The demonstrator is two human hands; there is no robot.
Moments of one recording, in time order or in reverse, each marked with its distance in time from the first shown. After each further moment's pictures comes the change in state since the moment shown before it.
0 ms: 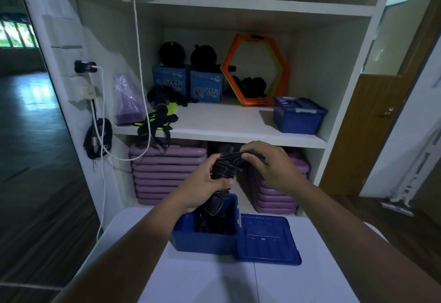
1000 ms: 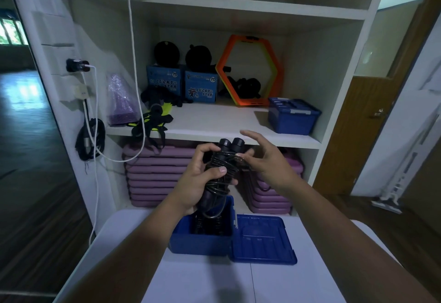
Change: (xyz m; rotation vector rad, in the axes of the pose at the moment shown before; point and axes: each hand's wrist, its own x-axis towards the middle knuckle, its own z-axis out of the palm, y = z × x) left_hand -0.004 0.006 0.000 -0.432 -0.026 0.143; right_hand 0.004 -0.010 0.006 0.583 0.044 0.356
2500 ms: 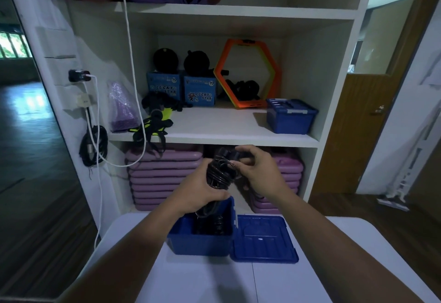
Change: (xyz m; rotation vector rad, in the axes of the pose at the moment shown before) left_hand -0.007 0.006 0.007 0.877 0.038 -0.151; right_hand -0.016 0.007 0.015 -0.095 0.134 0.036
